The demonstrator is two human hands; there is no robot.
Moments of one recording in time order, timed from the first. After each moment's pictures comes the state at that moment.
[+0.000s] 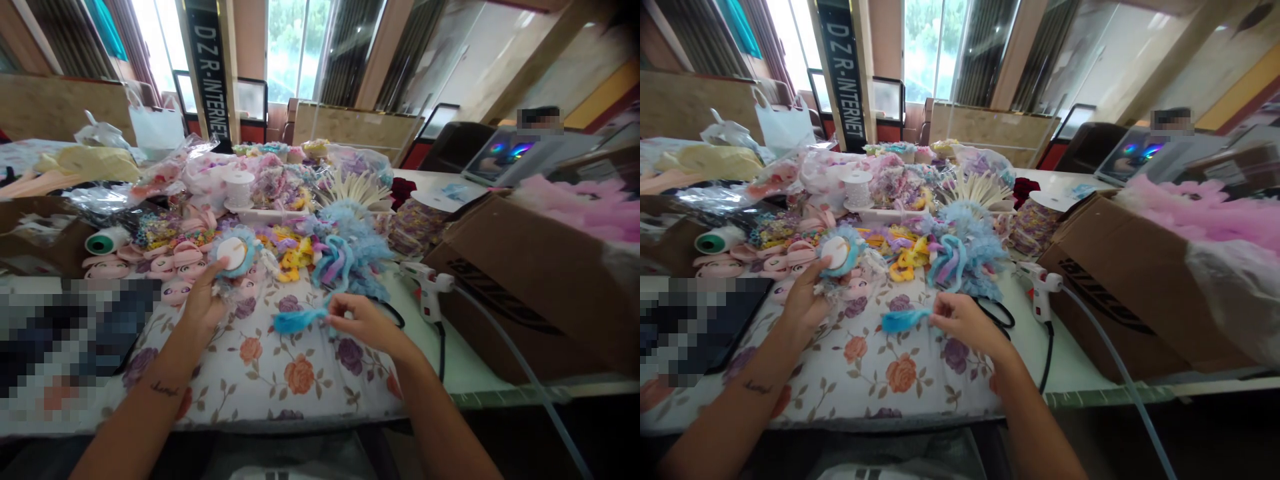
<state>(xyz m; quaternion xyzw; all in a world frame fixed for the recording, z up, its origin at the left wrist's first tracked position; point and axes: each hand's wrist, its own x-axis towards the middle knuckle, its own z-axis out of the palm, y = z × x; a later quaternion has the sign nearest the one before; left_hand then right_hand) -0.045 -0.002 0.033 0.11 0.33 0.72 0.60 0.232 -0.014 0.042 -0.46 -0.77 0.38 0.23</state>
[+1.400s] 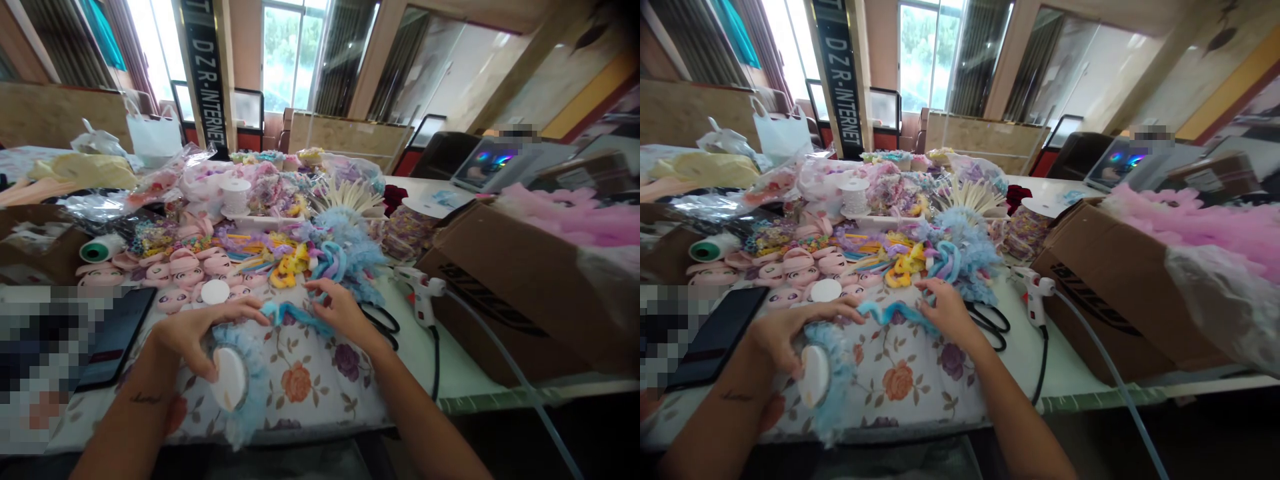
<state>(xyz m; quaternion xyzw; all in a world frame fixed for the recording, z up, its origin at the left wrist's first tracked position) -0.098 -0.010 0.037 0.86 0.17 0.16 0.45 0.210 0.013 0.021 -0.48 -0.77 0.27 0.32</state>
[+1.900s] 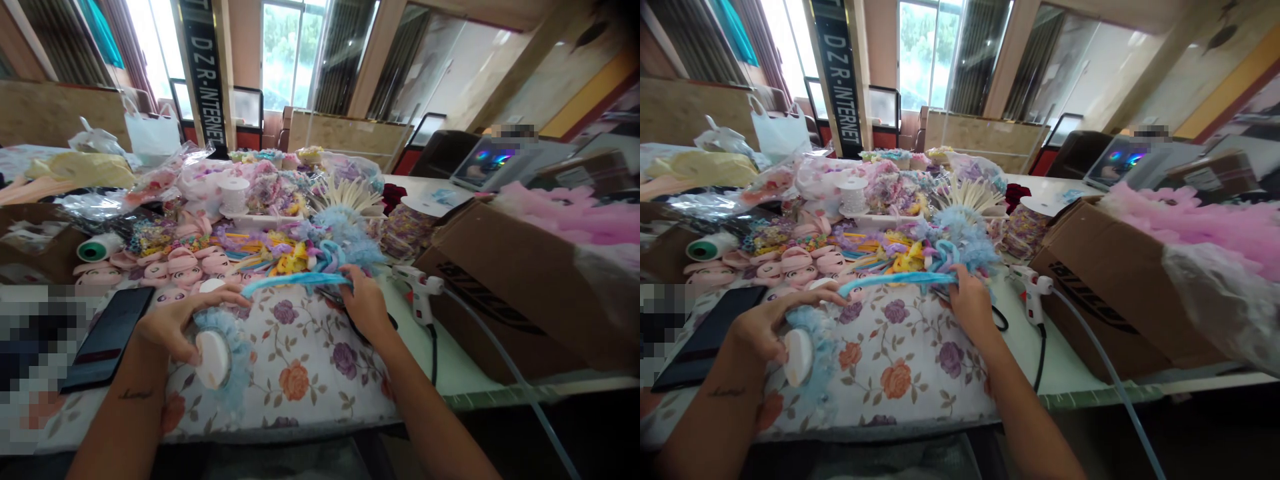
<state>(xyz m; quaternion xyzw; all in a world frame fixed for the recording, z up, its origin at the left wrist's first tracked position) -0.124 -0.009 0.035 0.86 0.22 0.20 0.42 0.242 0.021 0.018 -0.61 -0.75 0.00 0.26</state>
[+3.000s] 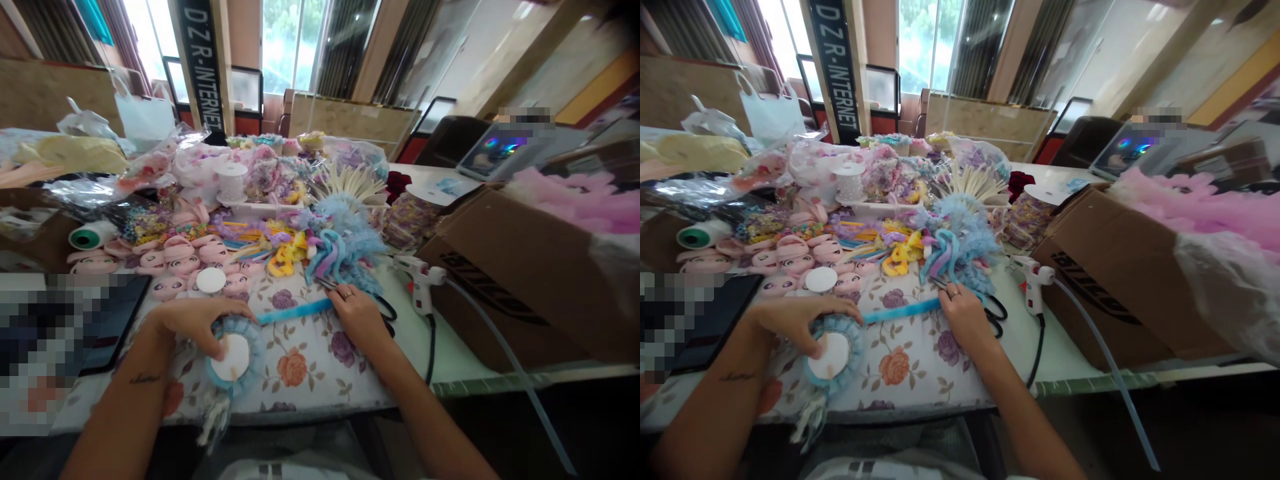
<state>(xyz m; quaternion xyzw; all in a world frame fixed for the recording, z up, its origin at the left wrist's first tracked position) -0.092 -0.007 0.028 0.87 0.29 0.02 0.41 0.251 -0.009 -0.016 -0.46 -0.86 -0.19 0.08</state>
